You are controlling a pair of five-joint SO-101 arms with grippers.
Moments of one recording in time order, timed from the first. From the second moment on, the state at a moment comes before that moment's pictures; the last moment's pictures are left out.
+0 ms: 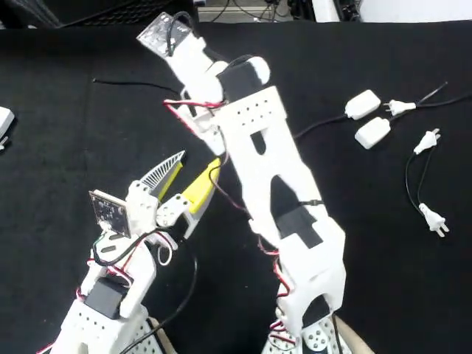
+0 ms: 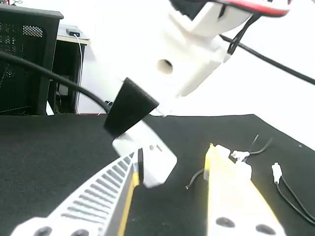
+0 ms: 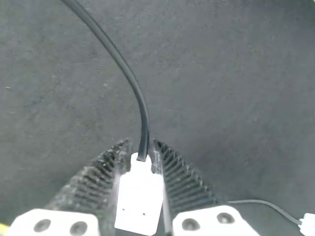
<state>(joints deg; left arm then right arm) 21.8 -103.7 96.5 13.2 13.9 -28.5 23.5 -44.7 92.1 20.1</state>
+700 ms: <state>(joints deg) 21.8 -103.7 96.5 20.2 14.3 -34.4 12.8 -52.0 101.0 19.2</state>
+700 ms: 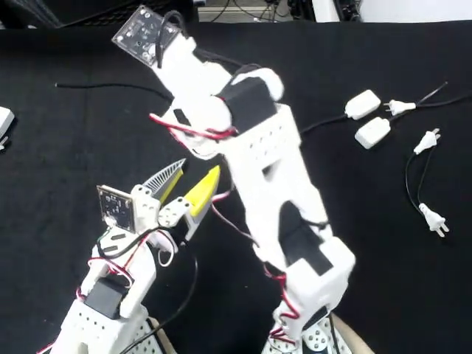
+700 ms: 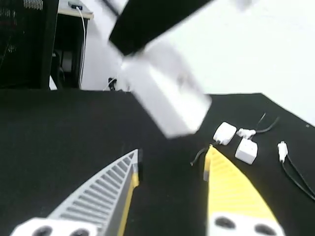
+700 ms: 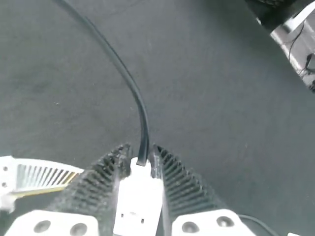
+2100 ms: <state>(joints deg) 19.7 -103.6 96.5 20.9 14.3 -36.7 -10.1 -20.4 98.5 19.2</state>
